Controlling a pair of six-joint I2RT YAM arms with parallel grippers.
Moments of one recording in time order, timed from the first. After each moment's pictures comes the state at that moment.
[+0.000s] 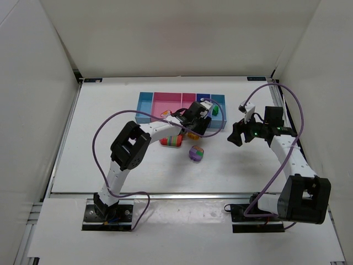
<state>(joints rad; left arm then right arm) -0.81 2.18 1.65 -0.27 -0.12 -0.15 -0.04 1.24 0.85 -0.48 -0.72 -0.49</state>
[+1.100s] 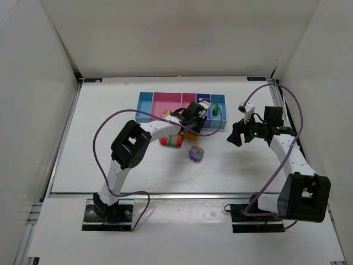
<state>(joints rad) -0.79 2.20 1.65 -0.27 -0.10 -0.14 -0.04 1.25 0.85 -0.48 -0.73 -0.49</state>
